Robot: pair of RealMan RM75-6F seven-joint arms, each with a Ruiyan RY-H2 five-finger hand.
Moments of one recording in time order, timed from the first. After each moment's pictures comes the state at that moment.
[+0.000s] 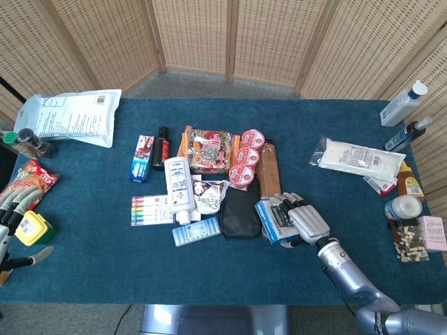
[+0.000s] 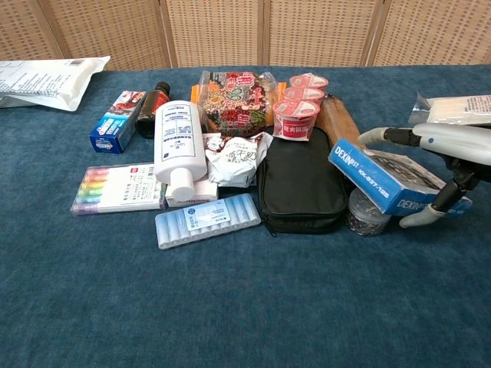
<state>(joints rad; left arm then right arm) -0.10 -0.87 0.02 -1.80 1.68 1.56 -0.26 0.54 -1.40 0.07 -1.52 -1.38 0.96 0.01</state>
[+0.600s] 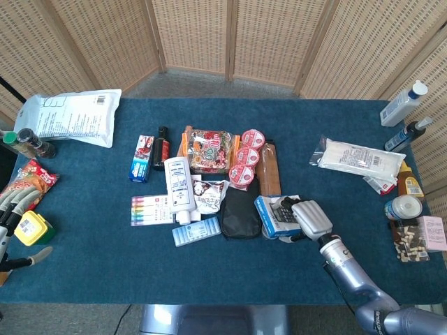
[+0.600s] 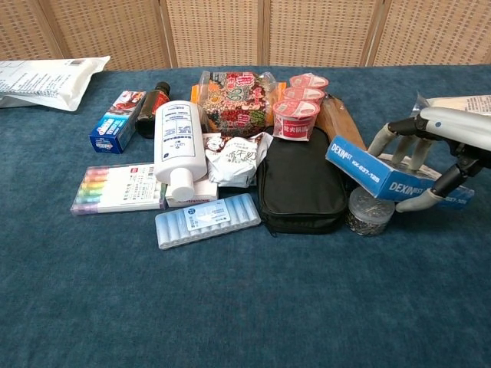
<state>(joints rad) -0.09 -0.87 0.02 -1.80 1.68 1.56 -0.27 0.53 -1.42 0.08 -1.47 -1.42 1.02 0.11</state>
